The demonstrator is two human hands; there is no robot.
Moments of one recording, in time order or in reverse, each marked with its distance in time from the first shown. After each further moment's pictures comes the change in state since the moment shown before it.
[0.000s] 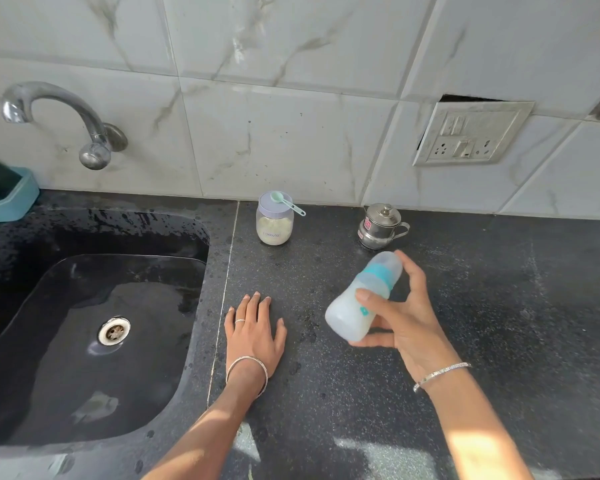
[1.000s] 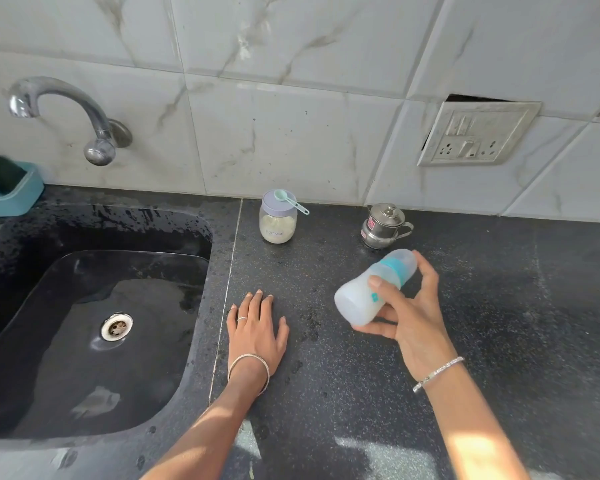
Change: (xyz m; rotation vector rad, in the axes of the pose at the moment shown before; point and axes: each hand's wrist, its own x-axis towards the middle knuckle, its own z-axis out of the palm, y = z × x) left_hand 0.000 0.001 -0.001 0.001 0.008 0.000; right_hand 0.006 0.001 0.000 0.074 0.076 -0.055
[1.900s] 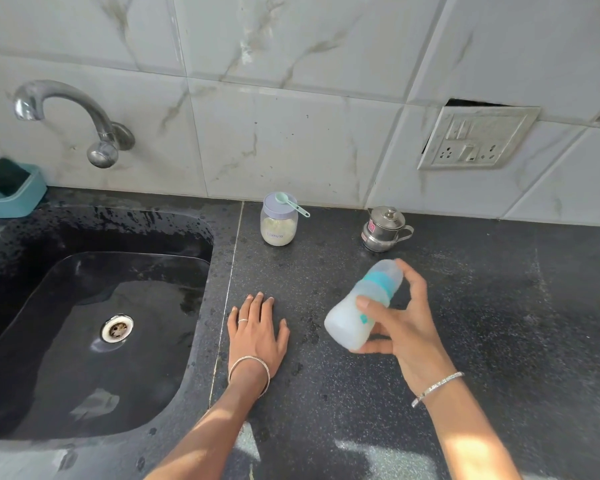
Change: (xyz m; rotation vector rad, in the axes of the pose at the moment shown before) left_hand 0.001 -0.002 0.005 0.006 0.017 0.005; right_hand -0.010 0.008 0.004 -0.066 -0.048 0.015
